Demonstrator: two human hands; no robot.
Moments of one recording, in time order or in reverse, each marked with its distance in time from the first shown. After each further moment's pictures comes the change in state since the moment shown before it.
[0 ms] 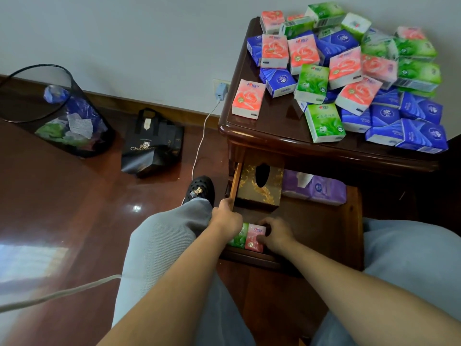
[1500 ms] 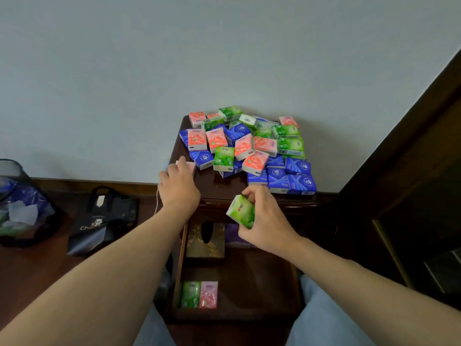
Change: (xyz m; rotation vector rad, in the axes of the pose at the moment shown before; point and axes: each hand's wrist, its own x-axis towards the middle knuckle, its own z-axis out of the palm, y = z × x) left_hand -0.029 0.202 -0.031 0.668 0.699 0.506; right_hand -0.112 -0.036 -0.214 -0.005 0.668 -0.619
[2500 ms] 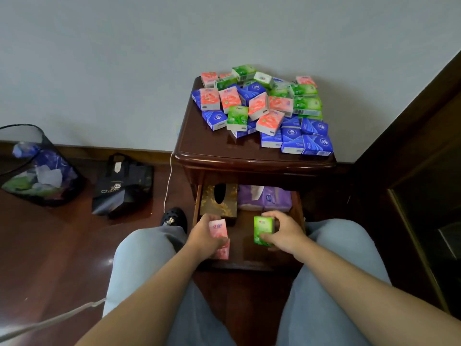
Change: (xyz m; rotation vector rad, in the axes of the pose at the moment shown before) left_hand -0.160 -0.087 0.100 -0.637 -0.613 -0.172; right_hand -0.102 0.045 0.074 0.447 -0.276 0.792
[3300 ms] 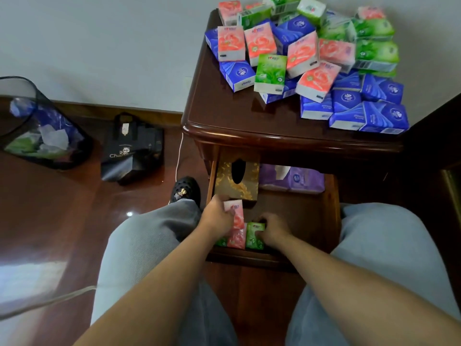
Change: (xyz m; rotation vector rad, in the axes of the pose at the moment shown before) left_hand 0.053 -0.005 0.002 -0.062 0.019 -0.195; right_hand 0.085 0.040 0.098 -0.532 -0.158 0.126
